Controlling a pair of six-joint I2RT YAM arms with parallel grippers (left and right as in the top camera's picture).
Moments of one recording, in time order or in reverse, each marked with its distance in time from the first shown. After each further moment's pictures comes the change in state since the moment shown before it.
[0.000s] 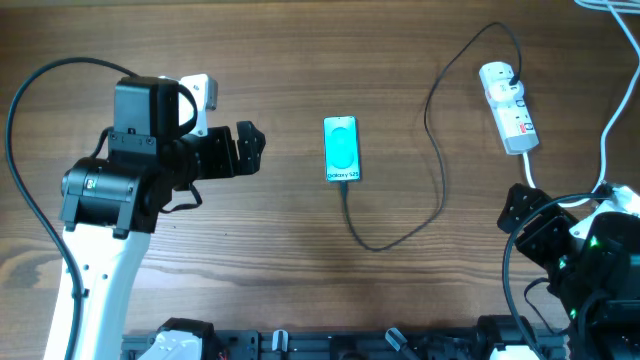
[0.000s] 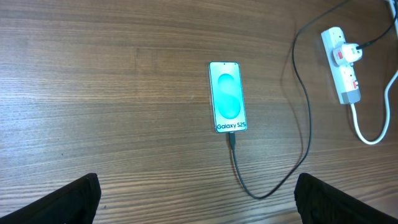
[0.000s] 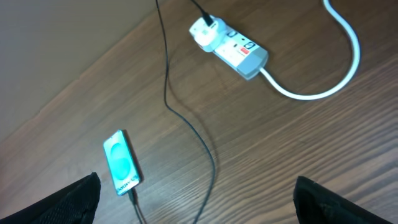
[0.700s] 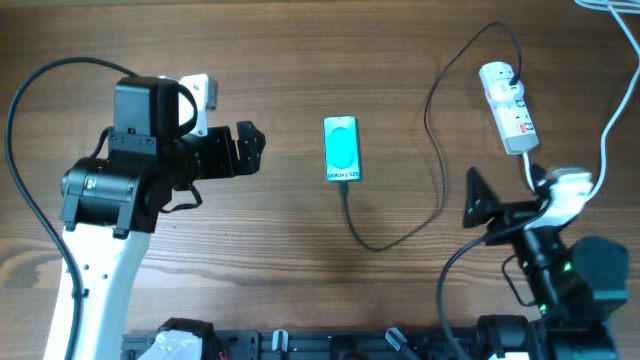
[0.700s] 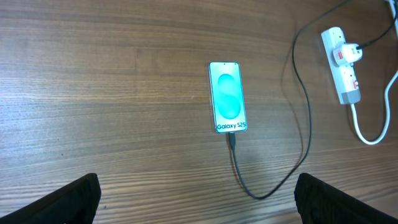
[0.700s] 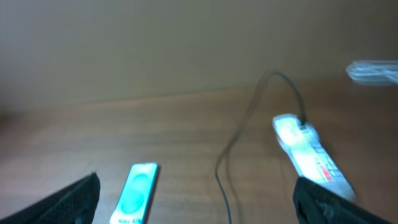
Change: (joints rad) left arm 0.000 0.000 0.000 0.000 0.000 0.000; right arm 0.002 -0.252 -0.492 0.728 -0.294 -0.496
